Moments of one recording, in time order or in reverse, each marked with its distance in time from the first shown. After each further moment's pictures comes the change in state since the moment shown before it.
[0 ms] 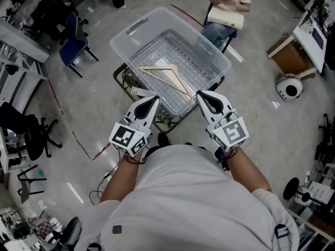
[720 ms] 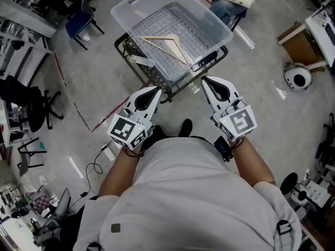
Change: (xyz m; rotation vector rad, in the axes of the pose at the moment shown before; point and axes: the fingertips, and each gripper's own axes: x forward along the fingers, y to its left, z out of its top) left arm -0.041 -0.108 -0.036 0.011 0.055 0.052; right arm -0.094 0.027 -0.024 0.061 0.005 0.081
